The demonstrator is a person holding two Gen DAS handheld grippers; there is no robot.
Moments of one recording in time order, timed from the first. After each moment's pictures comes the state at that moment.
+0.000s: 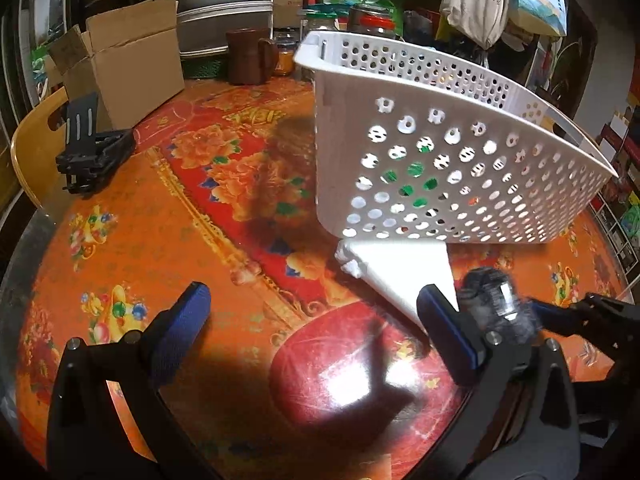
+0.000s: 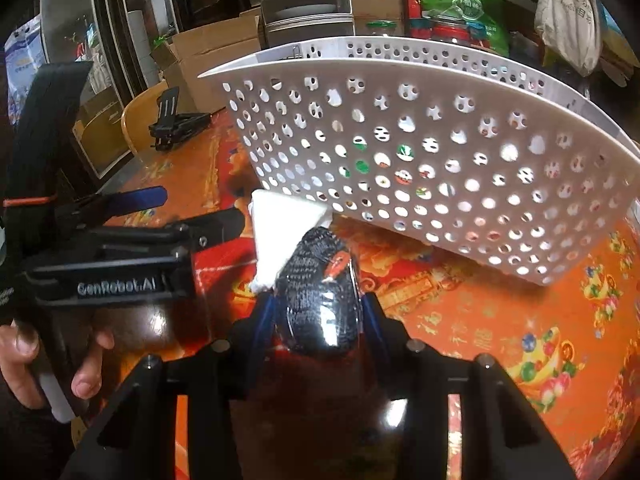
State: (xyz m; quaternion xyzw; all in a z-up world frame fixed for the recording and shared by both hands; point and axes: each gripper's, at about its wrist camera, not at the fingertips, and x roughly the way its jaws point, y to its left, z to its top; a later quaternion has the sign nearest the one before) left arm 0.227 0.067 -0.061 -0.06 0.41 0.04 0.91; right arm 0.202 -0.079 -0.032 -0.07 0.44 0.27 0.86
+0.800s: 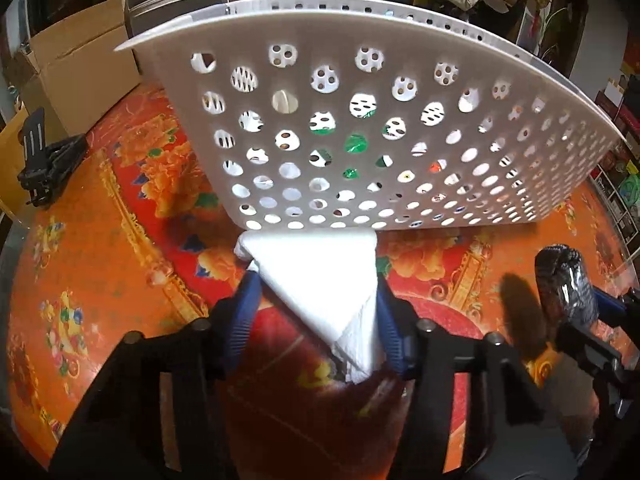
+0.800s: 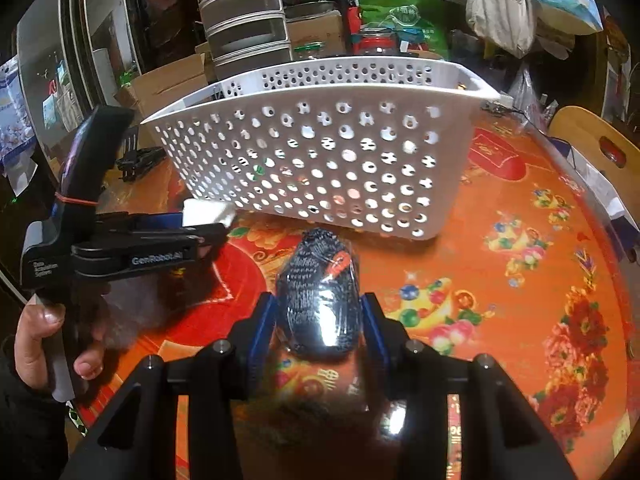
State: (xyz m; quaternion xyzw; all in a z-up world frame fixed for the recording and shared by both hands) left arm 0.252 0.003 -0.079 -0.03 0.45 0.01 0.89; right arm 0.187 -0.171 -0.020 -0.03 0.41 0.21 0.89
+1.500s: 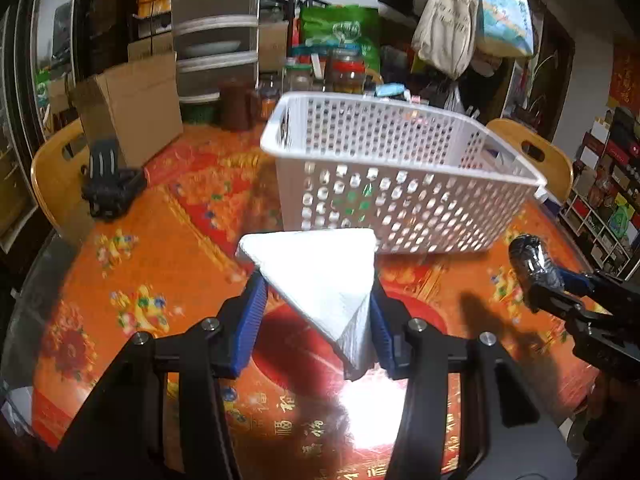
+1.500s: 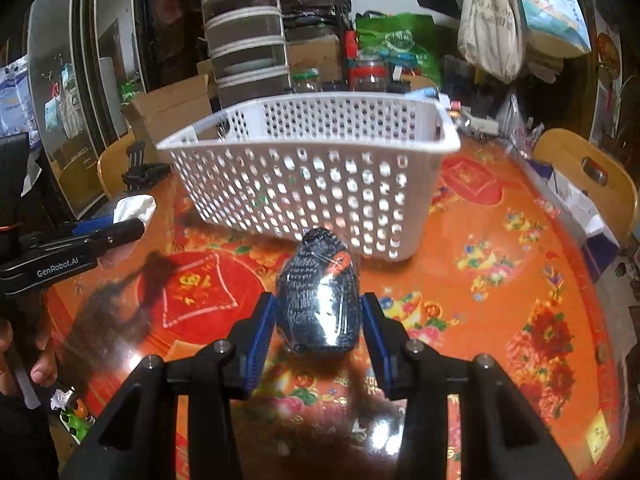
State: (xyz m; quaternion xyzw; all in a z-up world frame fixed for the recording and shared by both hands) left arm 0.143 0.033 0.007 -0.05 0.34 0.02 0.94; right arm 0.162 -0.179 0.014 -0.04 0.37 0.20 0.91
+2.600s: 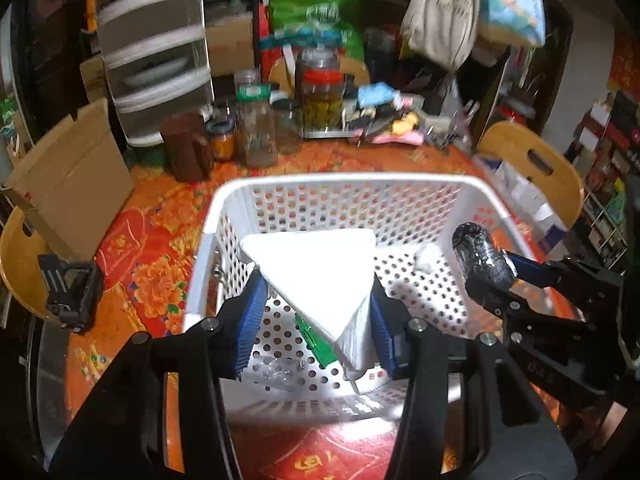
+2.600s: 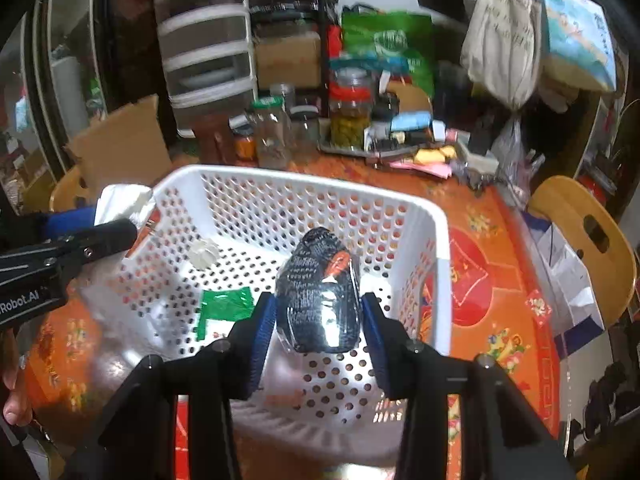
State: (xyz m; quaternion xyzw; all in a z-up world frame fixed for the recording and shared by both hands) left arm 0.362 0.002 0.080 -0.02 0.42 0.00 0.91; right arm 0.335 -0.147 0.073 -0.07 0.41 0.16 0.89
